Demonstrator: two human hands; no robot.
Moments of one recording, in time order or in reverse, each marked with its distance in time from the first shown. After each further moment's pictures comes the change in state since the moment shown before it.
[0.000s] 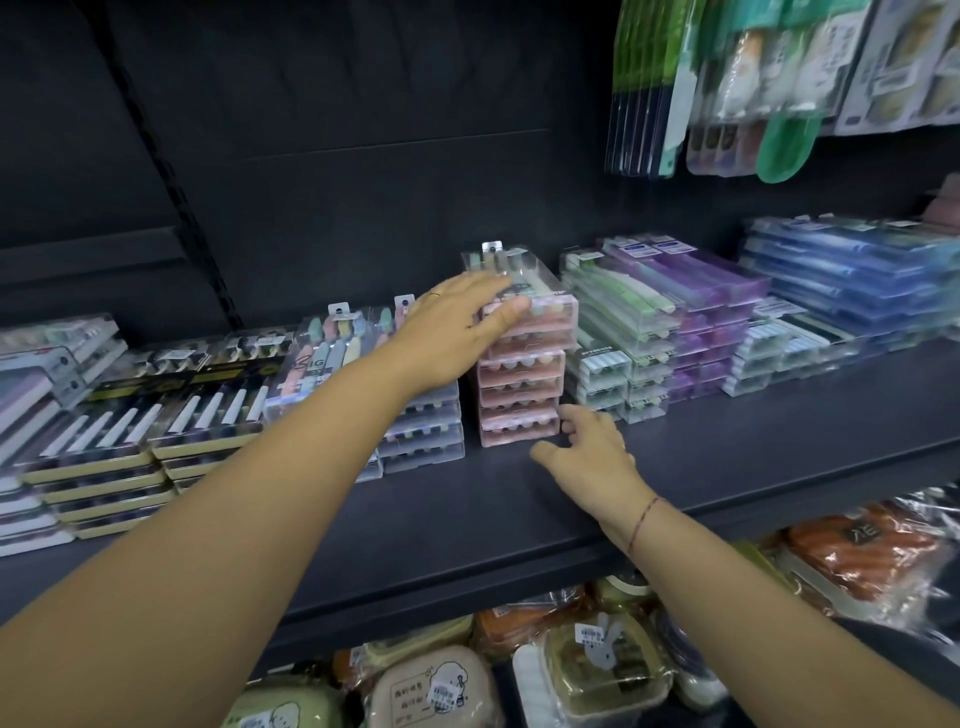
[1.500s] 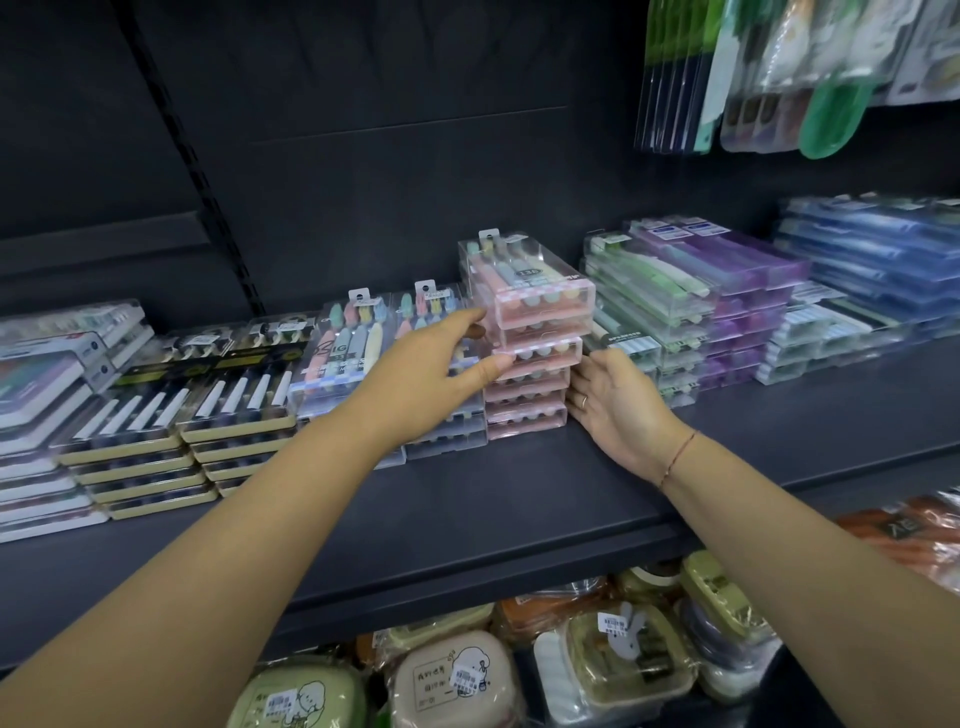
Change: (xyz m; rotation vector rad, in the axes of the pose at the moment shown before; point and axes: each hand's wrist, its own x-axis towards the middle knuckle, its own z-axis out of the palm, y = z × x) left_hand -0.051 -0.030 0.005 0.019 0.031 -0.051; right_hand 0.045 -0.003 -0.006 0.946 -0.348 -0.059
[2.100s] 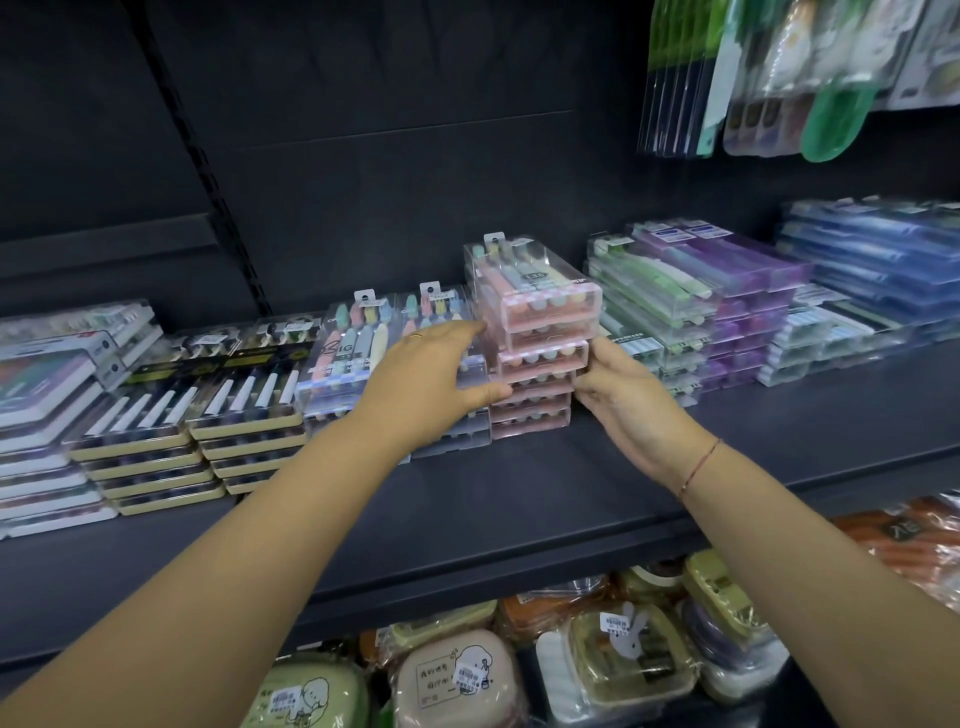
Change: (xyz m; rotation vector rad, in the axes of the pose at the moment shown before) left_hand -0.001 -0.002 0.006 0.230 0.029 -0.006; right_hand -0.018 -0.011 0.006 -0.240 -0.040 -0.217
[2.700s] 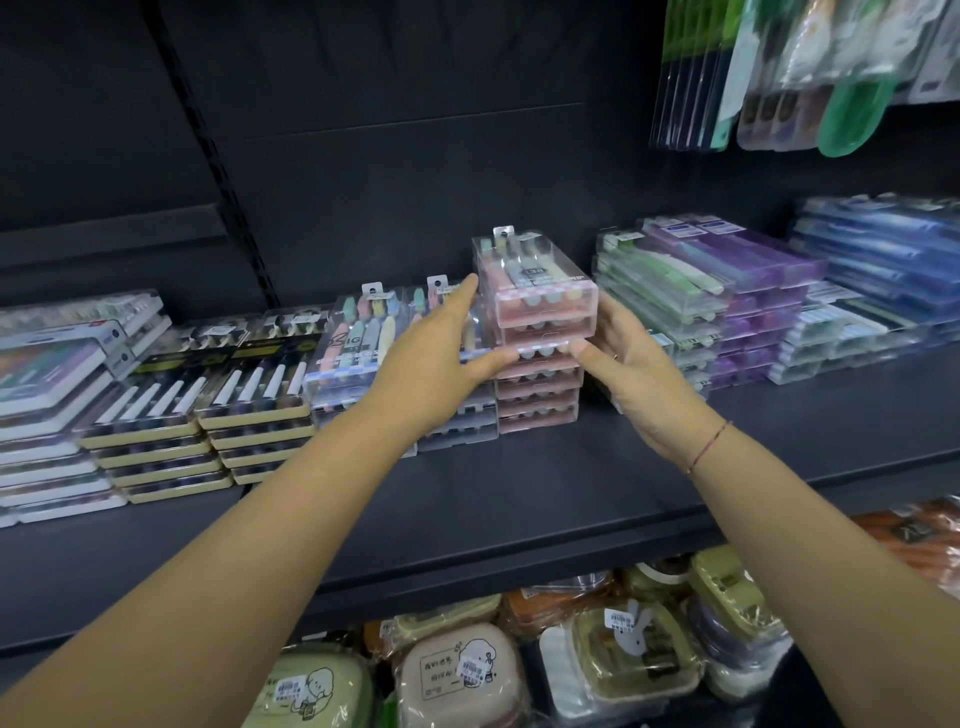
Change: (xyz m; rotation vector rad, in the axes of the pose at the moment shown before) left_hand -0.002 0.009 -0.007 -0.280 0.071 -0.081; right_hand 0.004 -0.014 -0.003 -0.210 -0.005 -0.135
